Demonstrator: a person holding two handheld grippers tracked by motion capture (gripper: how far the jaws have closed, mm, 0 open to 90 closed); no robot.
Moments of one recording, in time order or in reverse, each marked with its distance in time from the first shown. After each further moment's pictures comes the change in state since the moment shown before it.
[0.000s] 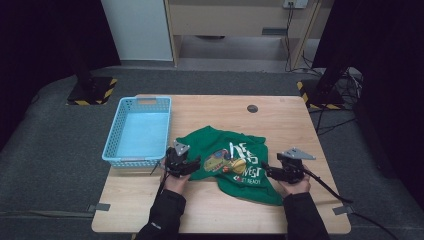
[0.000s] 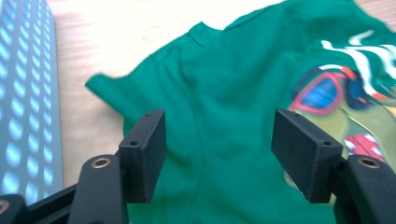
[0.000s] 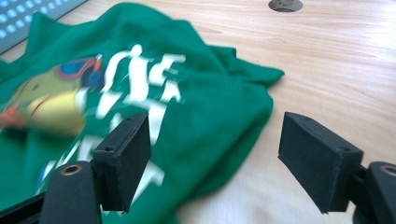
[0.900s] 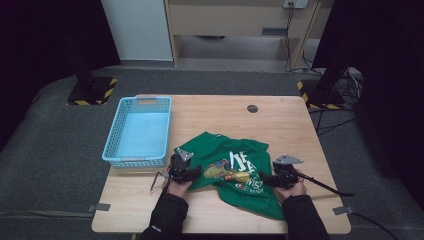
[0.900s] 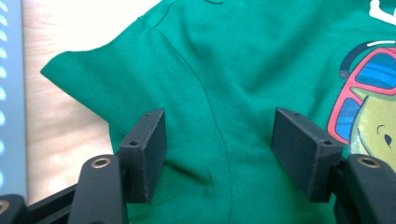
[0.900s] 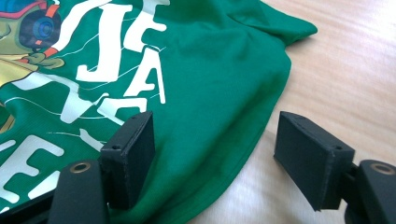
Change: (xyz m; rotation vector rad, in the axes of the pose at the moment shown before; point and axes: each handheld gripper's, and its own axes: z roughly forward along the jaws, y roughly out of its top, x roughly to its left) left arm -0.007 -0.035 0.010 0.119 0.004 0.025; right arm 0.001 -0.034 0.020 0.156 -0.010 -0.104
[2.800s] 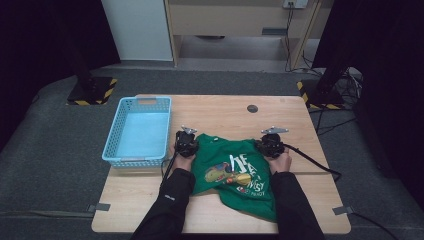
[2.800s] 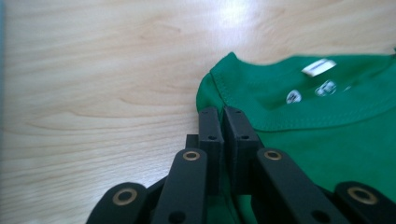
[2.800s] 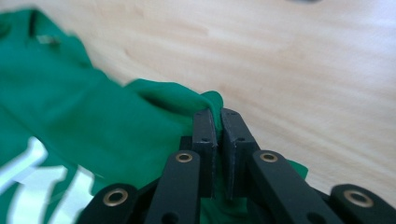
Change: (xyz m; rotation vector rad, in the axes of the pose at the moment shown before) left arm 0.034 0.066 0.055 -0.023 -0.025 -0.051; right arm -0.024 0.081 0.061 -0.024 -0.019 0.073
